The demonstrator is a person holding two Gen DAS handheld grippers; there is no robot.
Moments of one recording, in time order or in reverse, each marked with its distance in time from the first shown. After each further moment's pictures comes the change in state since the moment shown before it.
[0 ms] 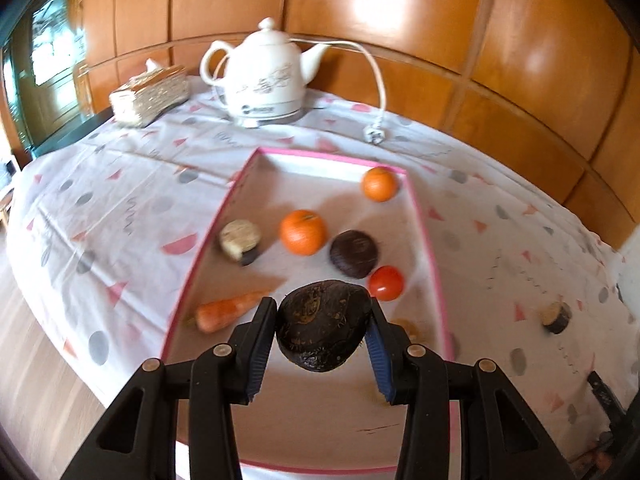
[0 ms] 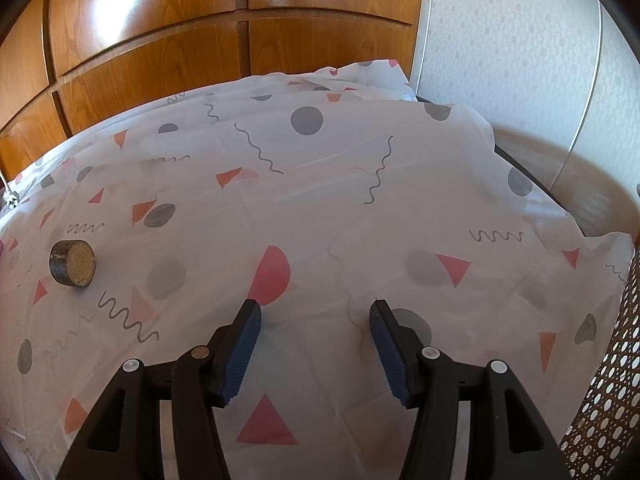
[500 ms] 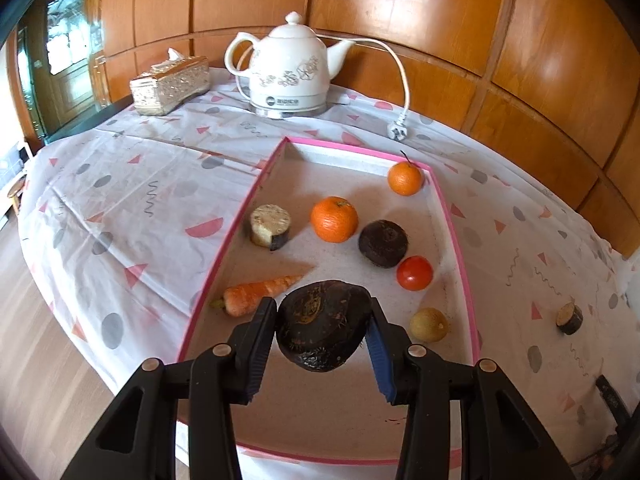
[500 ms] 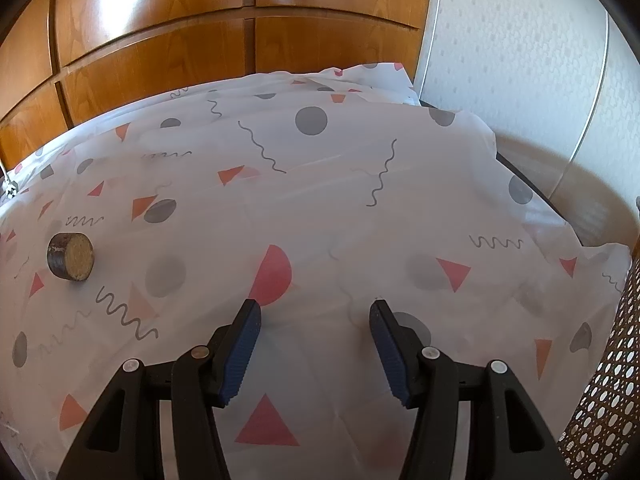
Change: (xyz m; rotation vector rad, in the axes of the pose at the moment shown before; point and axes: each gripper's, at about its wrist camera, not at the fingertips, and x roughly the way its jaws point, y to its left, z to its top) left arm 0.000 0.012 -0.008 -0.044 -0.003 0.039; right arm 0.000 0.003 0.001 -0.029 -0.001 -0.013
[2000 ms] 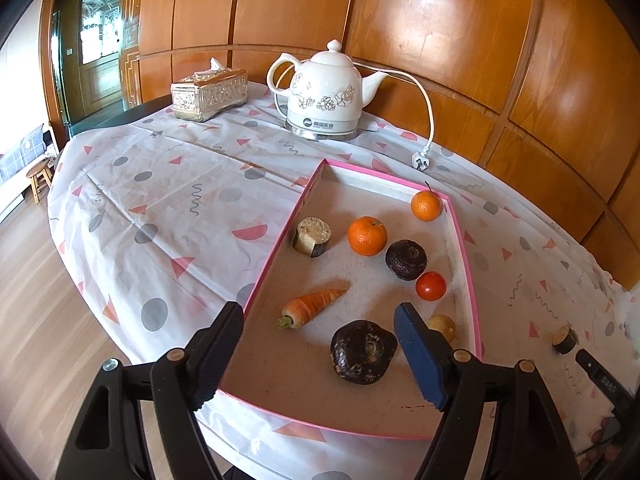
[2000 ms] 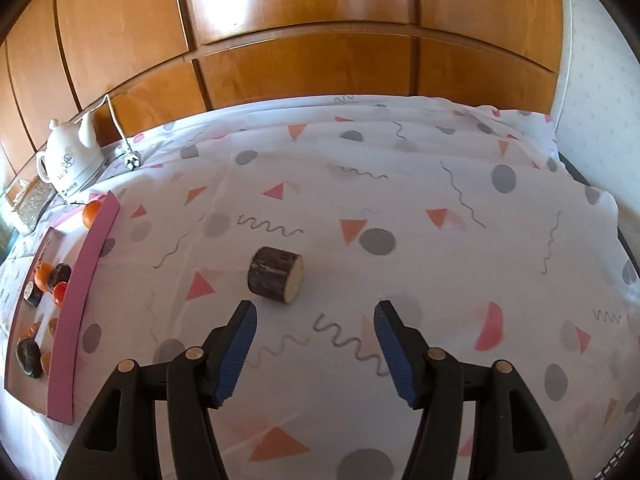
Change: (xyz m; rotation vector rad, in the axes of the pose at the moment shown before) left arm -0.033 0.023 -0.011 -0.084 -0.073 0.037; right arm -0.031 0.107 0.023 -0.198 0.000 0.367
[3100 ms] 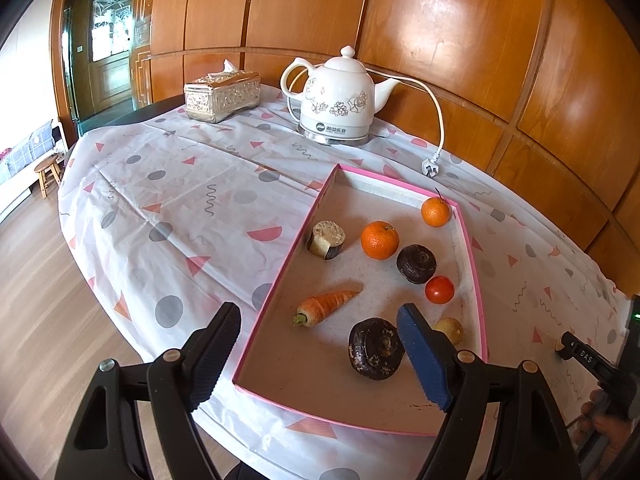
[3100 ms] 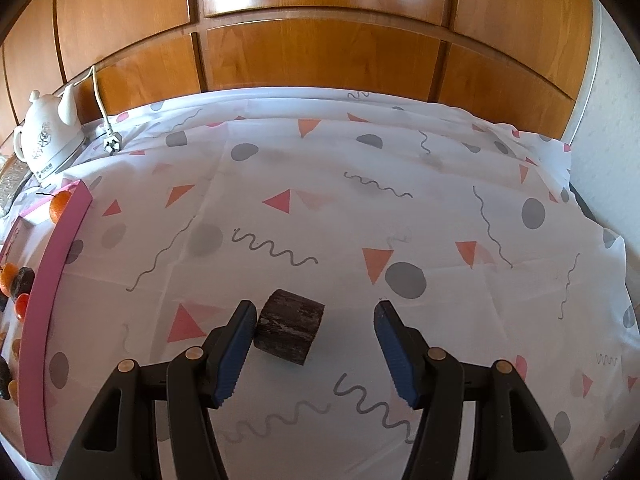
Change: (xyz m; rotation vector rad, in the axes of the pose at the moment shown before) left arm -0.007 0.012 -0.002 -0.028 -0.013 0.021; right arm 0.041 0.026 0.025 -0.074 0.032 -0.087
